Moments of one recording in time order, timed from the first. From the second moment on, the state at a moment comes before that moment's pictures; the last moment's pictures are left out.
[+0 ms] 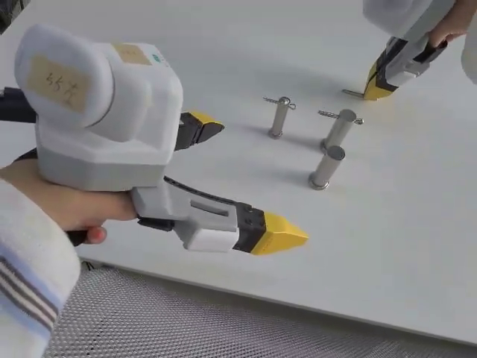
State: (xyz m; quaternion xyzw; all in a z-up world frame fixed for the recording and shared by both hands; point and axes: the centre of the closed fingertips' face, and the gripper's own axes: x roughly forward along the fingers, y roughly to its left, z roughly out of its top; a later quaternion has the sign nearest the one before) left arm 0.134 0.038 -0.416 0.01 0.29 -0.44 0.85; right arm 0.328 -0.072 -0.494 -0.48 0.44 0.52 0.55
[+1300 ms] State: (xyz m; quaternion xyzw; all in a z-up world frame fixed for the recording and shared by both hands) left arm 0.176 0.038 -0.388 -0.09 0.25 -0.42 0.87; right arm 0.309 -0.057 -0.383 -0.52 0.22 0.50 0.66
